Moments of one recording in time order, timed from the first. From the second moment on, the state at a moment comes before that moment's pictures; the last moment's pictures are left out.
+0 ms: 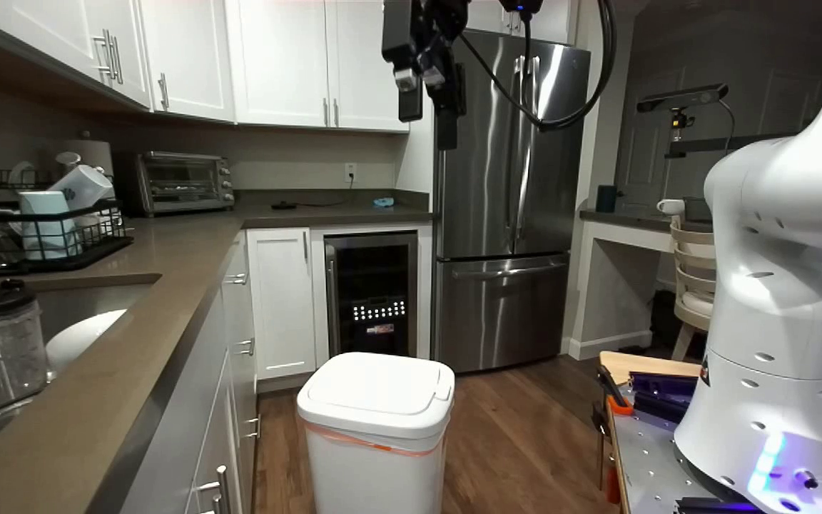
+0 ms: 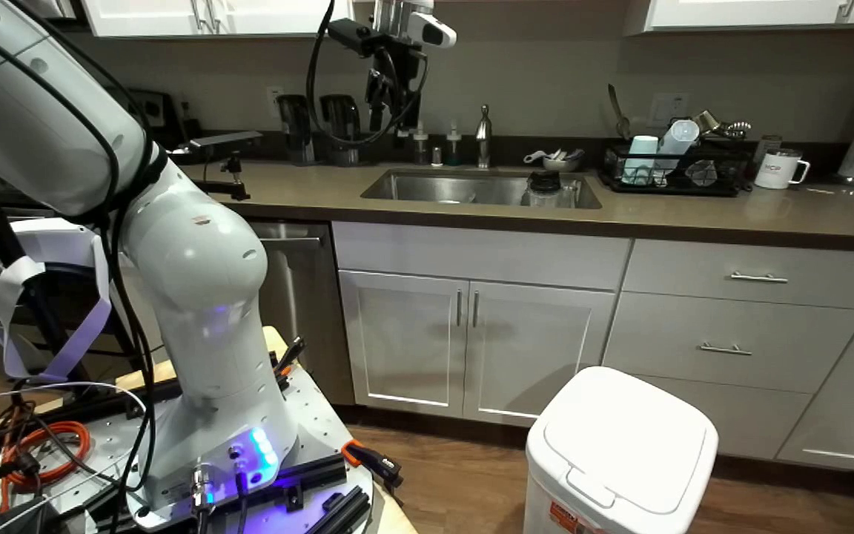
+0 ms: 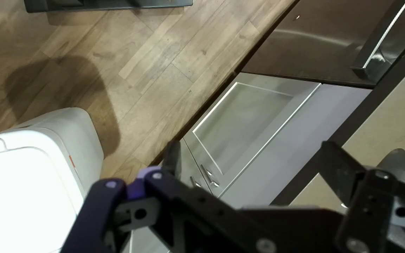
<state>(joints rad) 0.12 -0.52 0.10 -2.29 0.28 1.73 0.24</state>
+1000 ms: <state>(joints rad) 0.09 -0.47 0.09 -2.29 0.26 1.77 0.24</state>
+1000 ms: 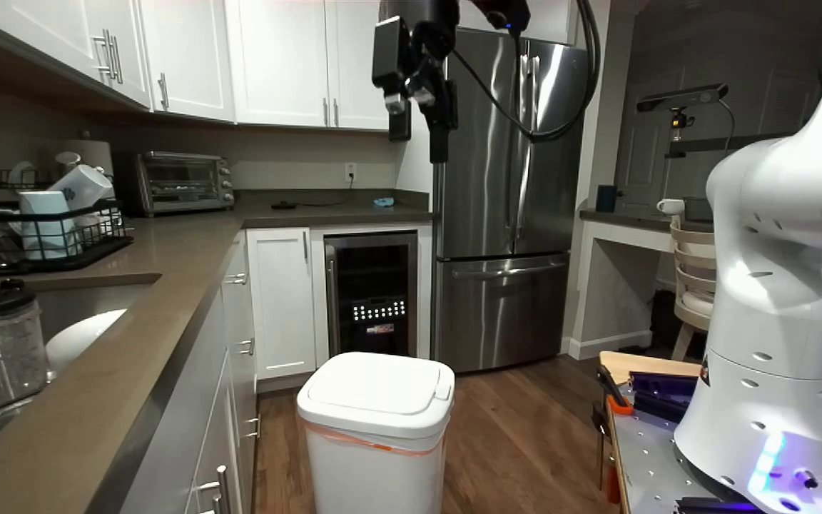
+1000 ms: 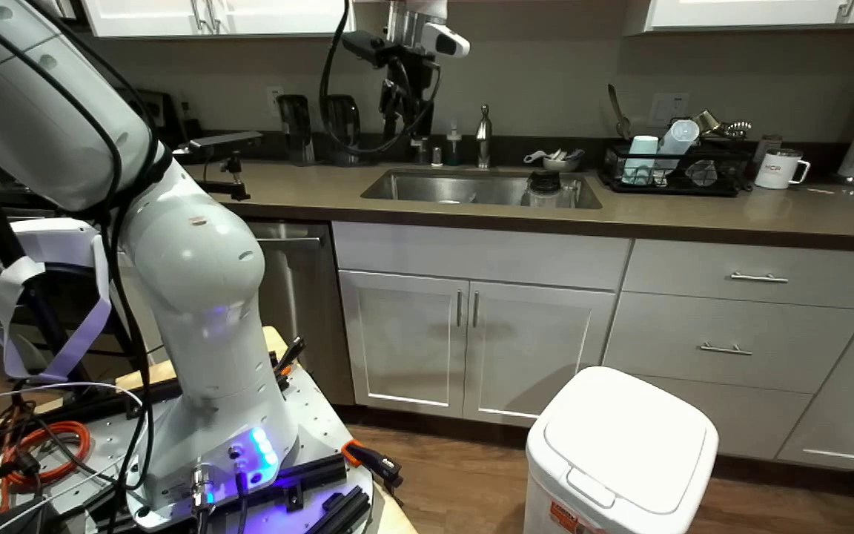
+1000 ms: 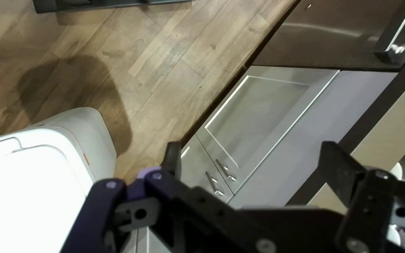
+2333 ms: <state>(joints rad) -0.11 -0.17 -0.15 -2.44 0.01 2.28 -0.04</state>
